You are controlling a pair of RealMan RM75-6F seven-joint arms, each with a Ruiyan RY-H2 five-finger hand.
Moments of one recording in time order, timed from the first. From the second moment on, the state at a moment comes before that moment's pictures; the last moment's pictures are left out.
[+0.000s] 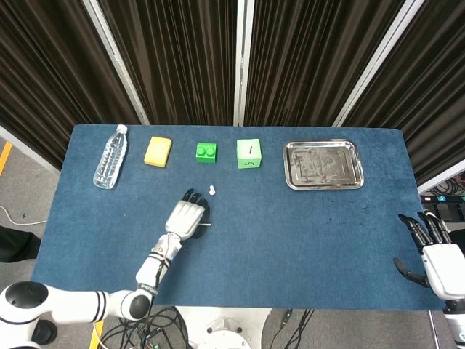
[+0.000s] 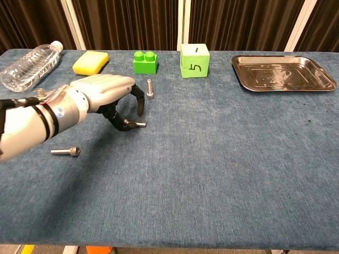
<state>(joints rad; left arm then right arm) -0.83 -1.77 -0.18 -1.49 0.85 1.04 0.66 0.07 -1.00 0.01 -1.61 -1.64 1.53 0.17</state>
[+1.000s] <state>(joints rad) -0.86 -1.81 -0.16 -1.44 0.85 1.02 0.68 0.08 -0.99 0.01 -1.62 -1.63 1.51 0.15</state>
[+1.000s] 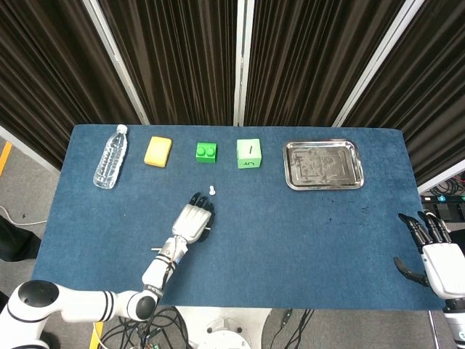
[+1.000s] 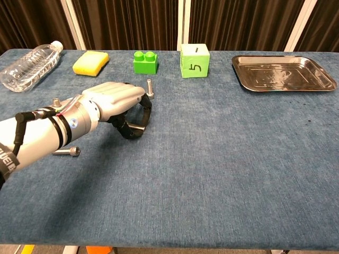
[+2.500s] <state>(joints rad) -0.73 -1.78 -0.25 -1.30 1.05 0.95 0.00 0.08 -0.98 0.01 -1.65 -1.64 1.52 0.13</state>
